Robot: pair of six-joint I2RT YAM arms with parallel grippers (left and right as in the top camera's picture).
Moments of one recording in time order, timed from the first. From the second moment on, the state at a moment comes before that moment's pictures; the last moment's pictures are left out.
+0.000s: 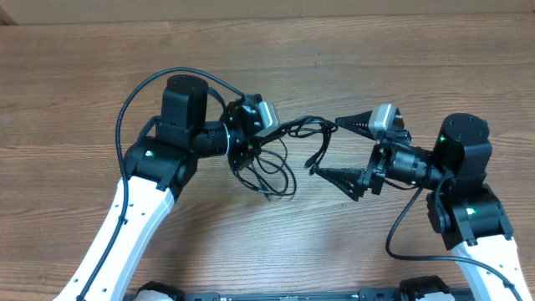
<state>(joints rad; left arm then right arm) -0.33 1.31 1.13 -0.47 0.79 0.53 0.14 0.97 0.86 -0.24 -1.03 -0.19</state>
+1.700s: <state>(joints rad) -0.33 1.31 1.13 -0.80 0.88 0.85 0.14 0.97 0.86 -0.33 -0.84 -0.41</state>
